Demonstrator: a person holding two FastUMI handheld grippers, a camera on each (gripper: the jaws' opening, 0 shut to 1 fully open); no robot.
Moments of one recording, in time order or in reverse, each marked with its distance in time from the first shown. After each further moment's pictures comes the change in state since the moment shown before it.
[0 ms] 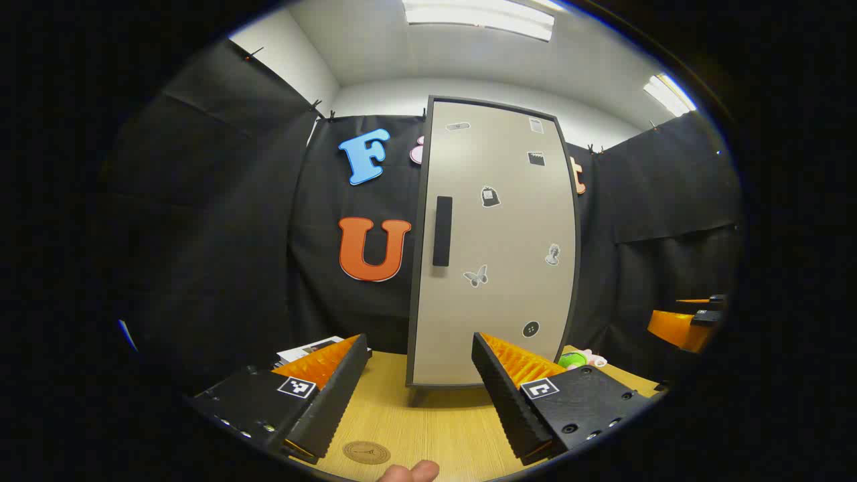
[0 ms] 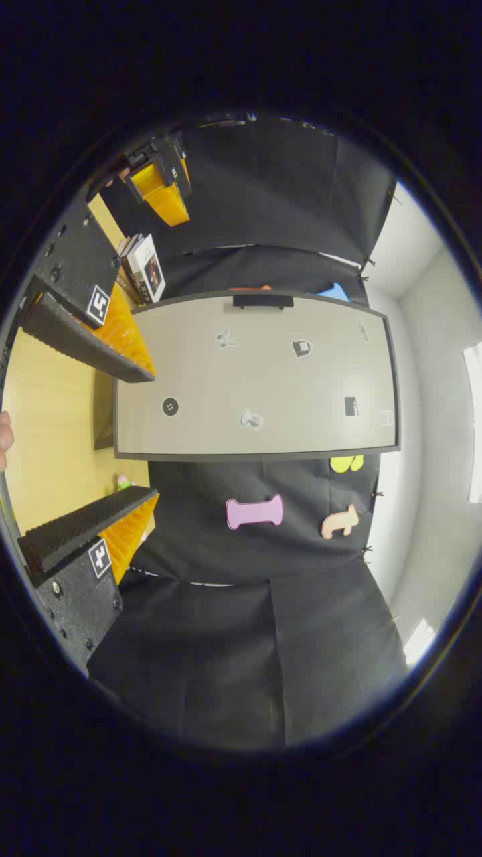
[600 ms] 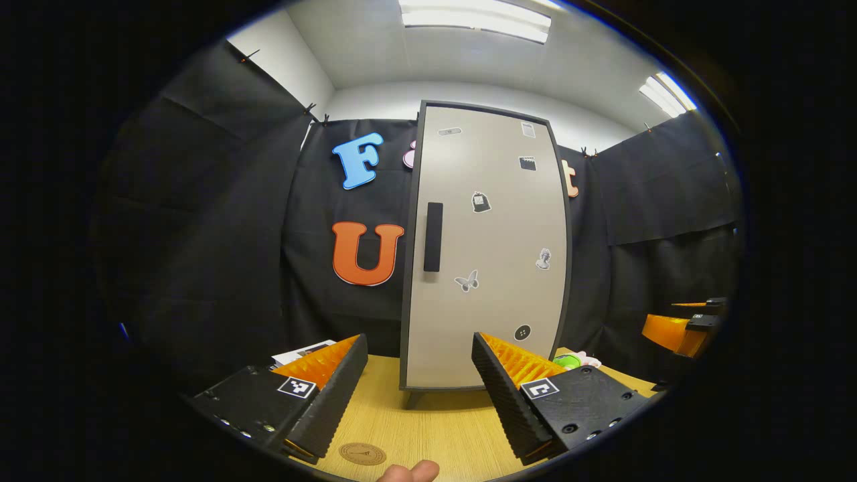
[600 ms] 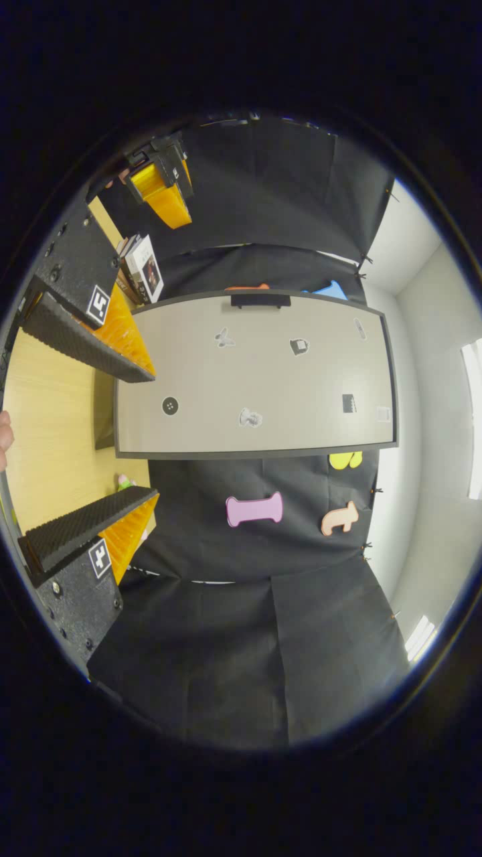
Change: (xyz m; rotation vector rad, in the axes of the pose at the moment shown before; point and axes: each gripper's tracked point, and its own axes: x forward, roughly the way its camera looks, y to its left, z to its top) left arm -0.005 -0.011 0.005 0.008 -0.021 -0.028; right arm -0.007 -0.005 0.000 0.011 -0.008 -0.018
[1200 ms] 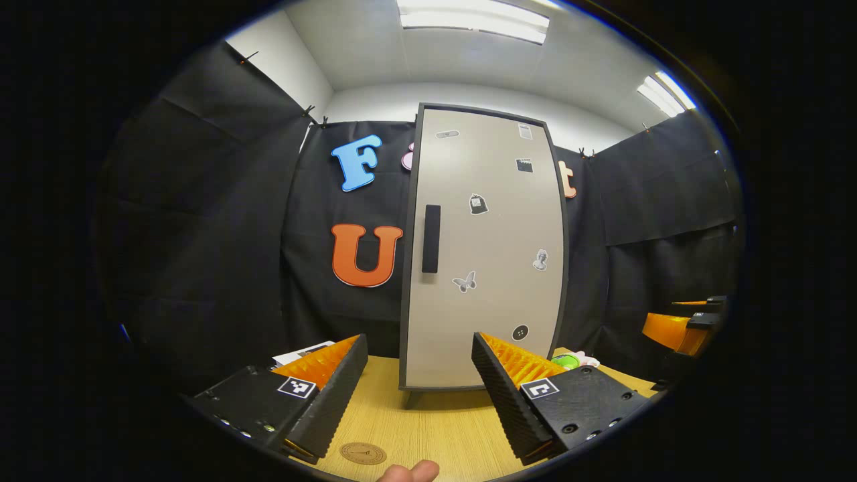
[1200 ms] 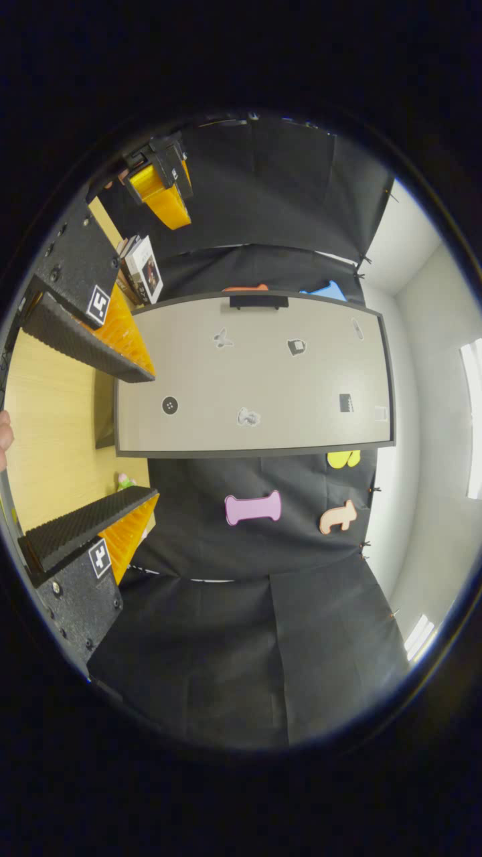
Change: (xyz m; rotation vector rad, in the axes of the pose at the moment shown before) left arm -0.006 0.000 0.003 0.007 -0.006 0.001; right arm -0.007 0.001 0.003 0.004 -0.007 -0.002
